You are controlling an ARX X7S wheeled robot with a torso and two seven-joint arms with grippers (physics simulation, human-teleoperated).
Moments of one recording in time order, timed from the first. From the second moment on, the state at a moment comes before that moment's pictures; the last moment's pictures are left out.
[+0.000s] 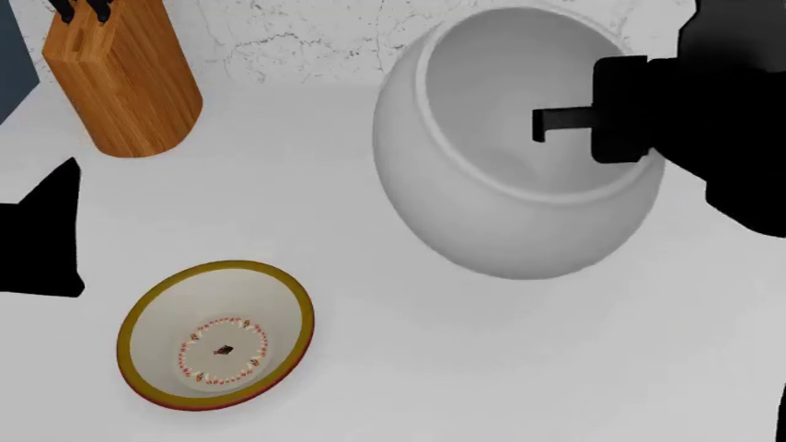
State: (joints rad) left arm -0.67 -0.43 -0.22 0.61 -1.03 -1.22 -0.39; right arm 1.41 0.43 -0.17 0.21 0.71 1.54 0.23
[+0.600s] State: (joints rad) left arm -0.68 -0.45 -0.30 0.62 -1.31 -1.33 -0.56; right arm 1.35 0.68 -0.04 -0.10 1.48 1.52 0.89
